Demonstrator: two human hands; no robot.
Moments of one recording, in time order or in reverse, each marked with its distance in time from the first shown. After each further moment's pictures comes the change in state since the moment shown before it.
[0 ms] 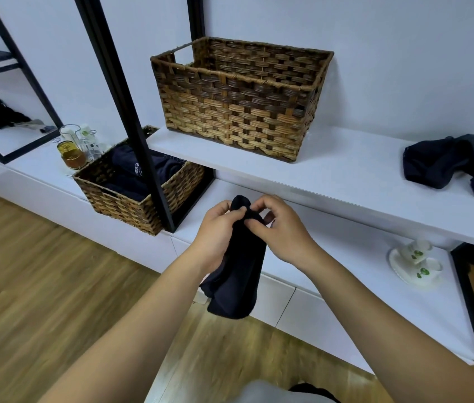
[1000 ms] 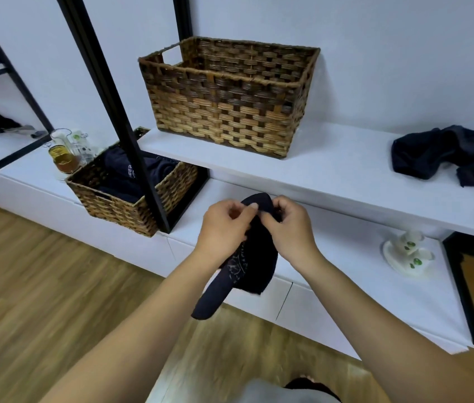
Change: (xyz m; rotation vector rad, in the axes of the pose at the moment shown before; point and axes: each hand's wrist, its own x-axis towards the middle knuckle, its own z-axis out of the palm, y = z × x) left_hand 0.005 -0.011 0.015 0.543 0.112 0.276; right_hand -0.013 0.015 -0.002 0.161 0.290 0.123
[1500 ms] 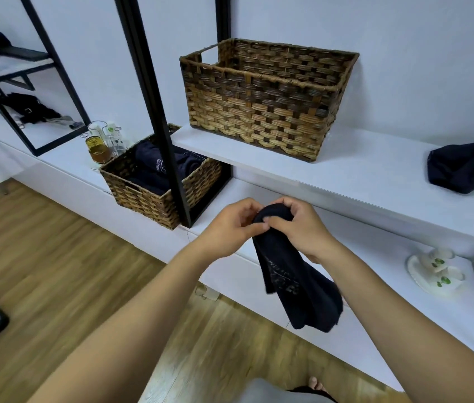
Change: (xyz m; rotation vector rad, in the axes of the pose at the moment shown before) left_hand 0.006 -0.025 -0.046 0.004 -0.357 0.183; right_hand 0.010 -0.016 0.011 0.115 -0.366 0.067
